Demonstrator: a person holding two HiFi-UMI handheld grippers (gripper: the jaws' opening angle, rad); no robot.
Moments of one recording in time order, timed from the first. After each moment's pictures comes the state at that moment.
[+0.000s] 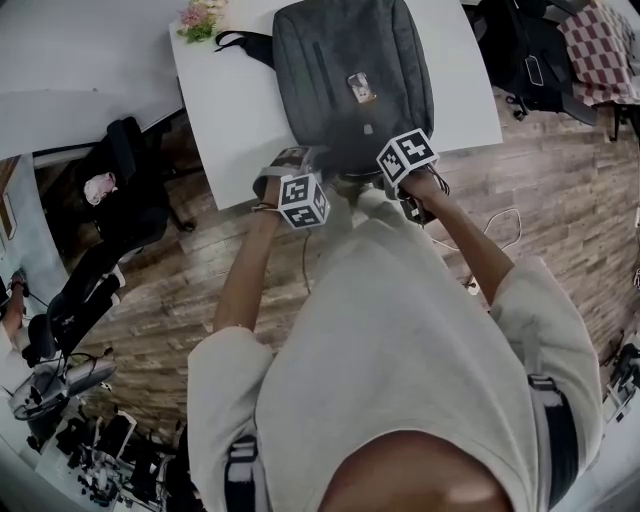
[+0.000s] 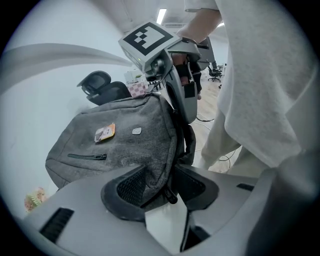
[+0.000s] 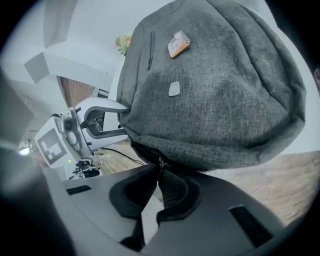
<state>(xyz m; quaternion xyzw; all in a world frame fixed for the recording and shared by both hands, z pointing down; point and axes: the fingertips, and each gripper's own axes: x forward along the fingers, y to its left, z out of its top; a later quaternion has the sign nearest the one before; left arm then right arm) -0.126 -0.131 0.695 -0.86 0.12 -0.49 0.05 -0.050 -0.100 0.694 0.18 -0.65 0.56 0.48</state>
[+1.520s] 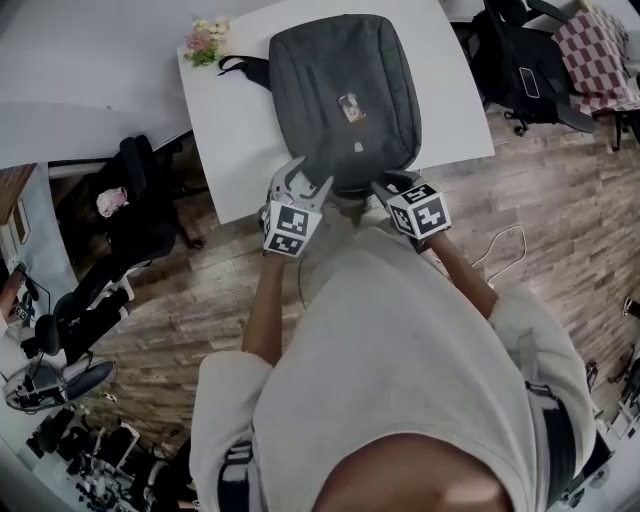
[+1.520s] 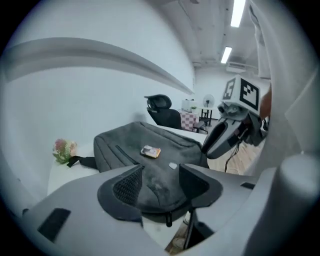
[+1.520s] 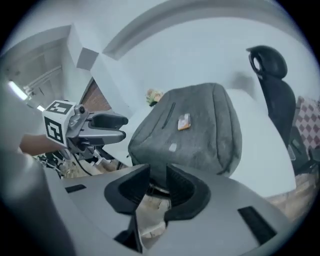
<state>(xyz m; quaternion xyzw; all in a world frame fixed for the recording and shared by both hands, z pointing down) -0.138 -0.156 0.594 -0.87 0.40 -0.28 -0.11 -0.028 -0.134 0.623 0.31 -0.84 0.32 0.32</state>
